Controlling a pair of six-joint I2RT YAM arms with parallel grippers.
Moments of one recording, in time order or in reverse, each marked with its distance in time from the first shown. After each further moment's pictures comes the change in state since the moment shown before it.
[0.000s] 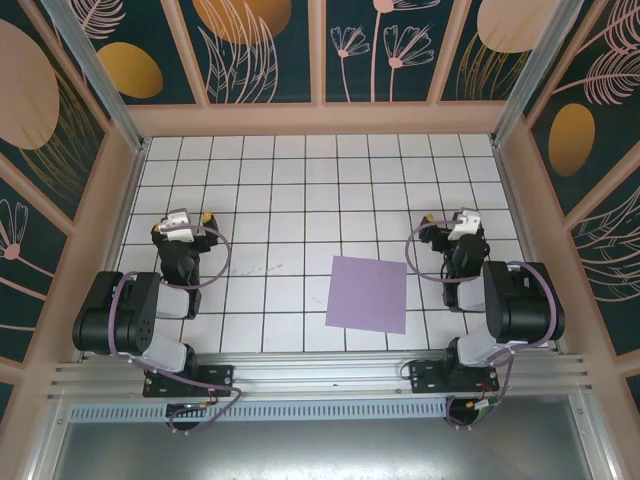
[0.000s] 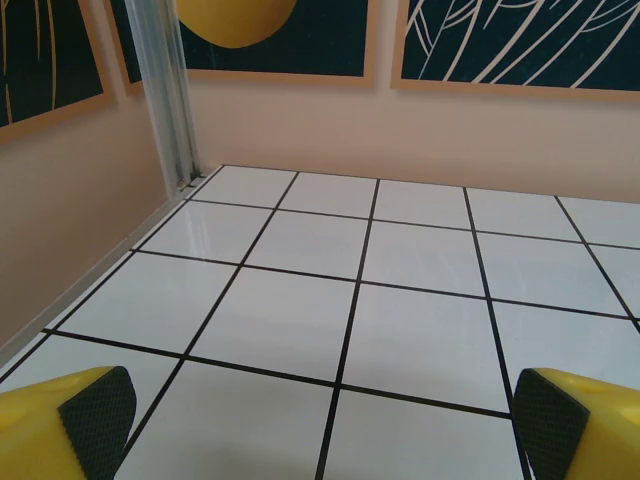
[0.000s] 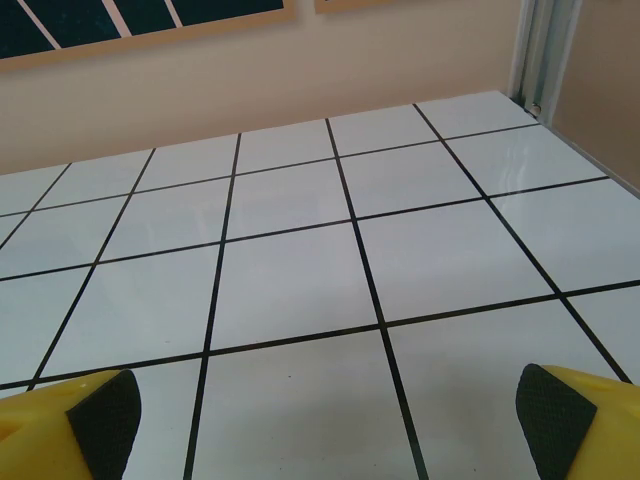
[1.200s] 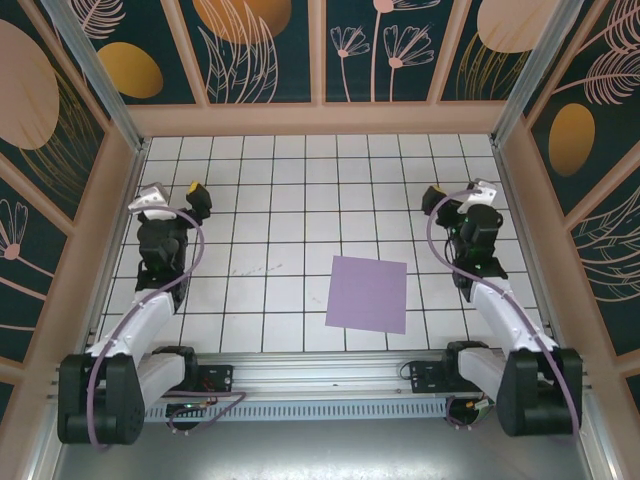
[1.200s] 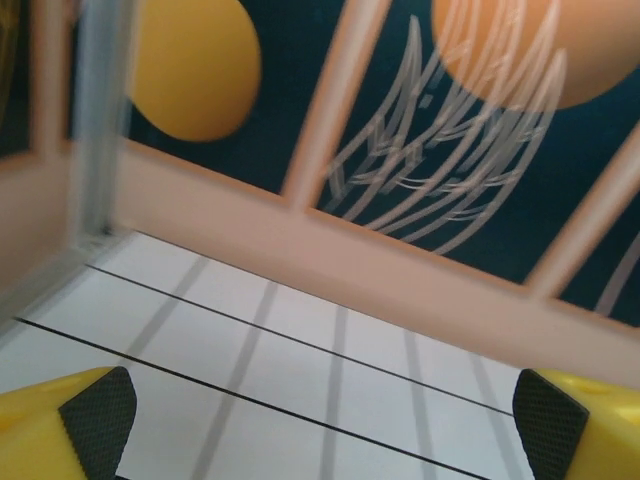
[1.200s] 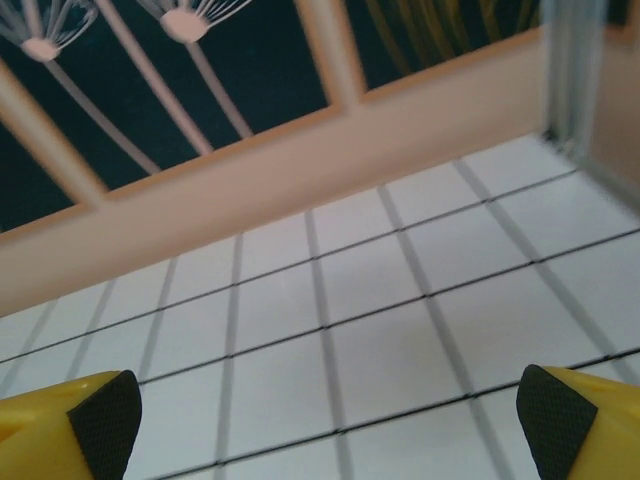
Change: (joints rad) left arm 0.001 -0.485 0.240 -0.639 0.146 -0.360; right arm 0.134 -0.525 0.318 -0.880 0.055 0.237
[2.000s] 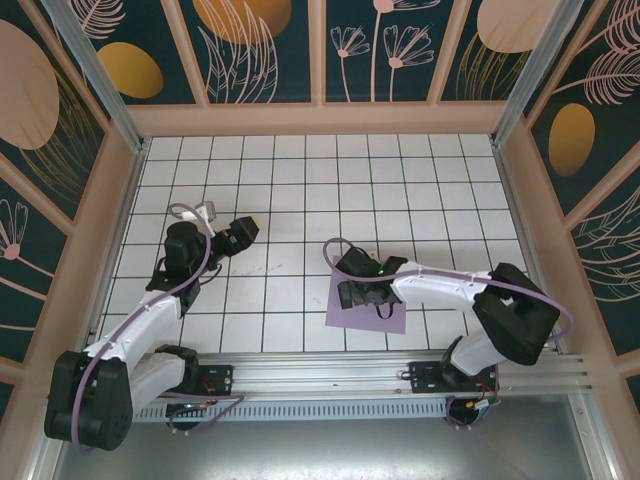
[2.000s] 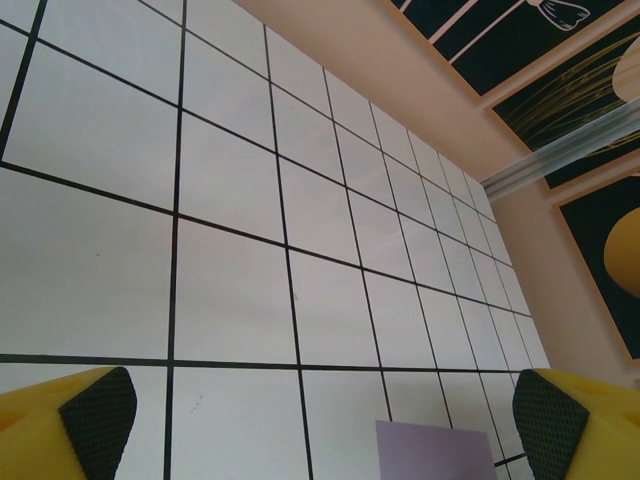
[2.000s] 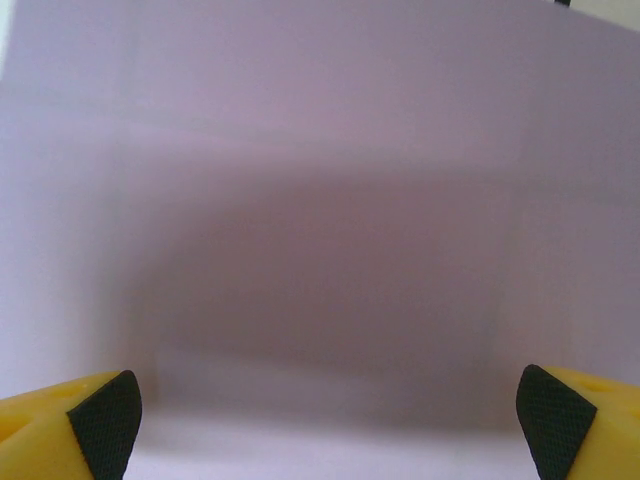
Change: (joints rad) left arm -0.169 -0.003 -0.026 -0.319 0.425 -0.306; right arm 0.818 0.476 0.207 -0.811 0.174 0.304
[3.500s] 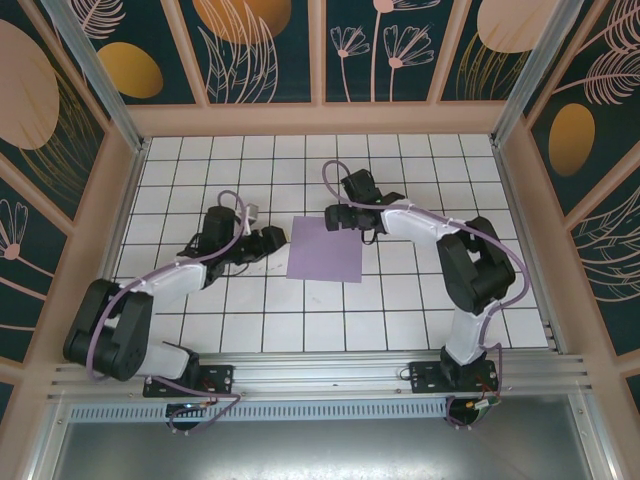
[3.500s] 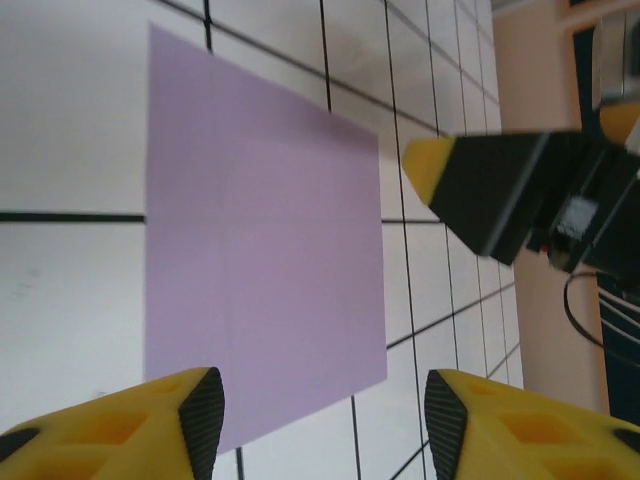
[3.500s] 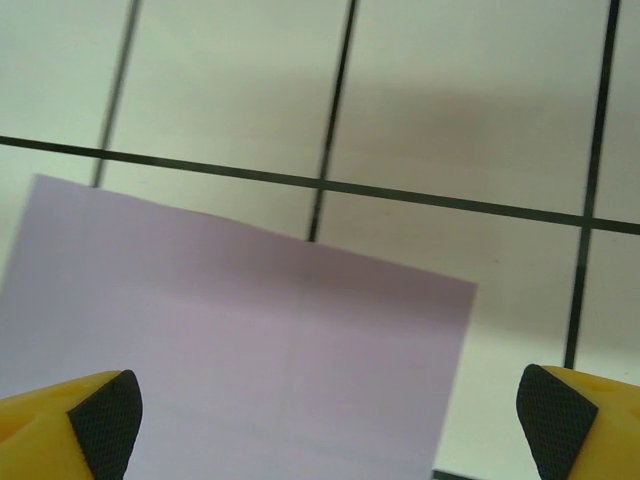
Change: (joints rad) left arm -0.161 0.404 0.185 -0.070 0.223 -0.087; right arm -0.351 0.361 0.491 0.199 -0.151 -0.311
